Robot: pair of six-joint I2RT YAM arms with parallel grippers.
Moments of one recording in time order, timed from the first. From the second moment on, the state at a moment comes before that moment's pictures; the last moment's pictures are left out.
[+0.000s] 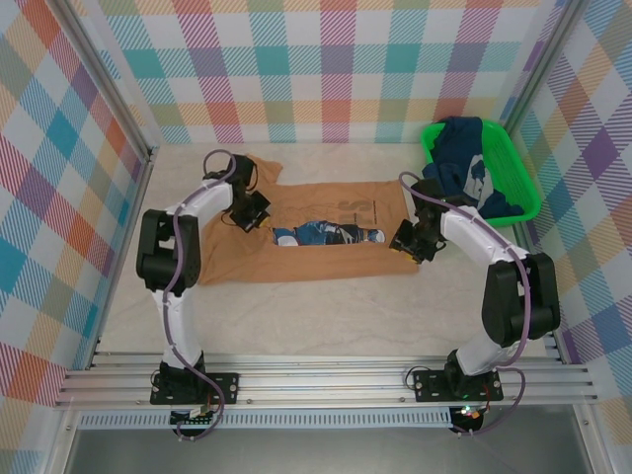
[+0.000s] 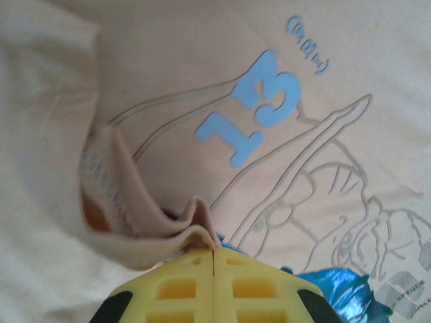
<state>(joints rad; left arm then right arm) -0.21 2.08 1.60 -0.75 0.22 -0.96 0.24 1.60 1.15 -0.89 -0.21 0.70</state>
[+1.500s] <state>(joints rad) -0.09 2.28 1.90 -0.91 0.11 -0.59 0.24 1.66 1.15 -0.89 -0.24 0.70</state>
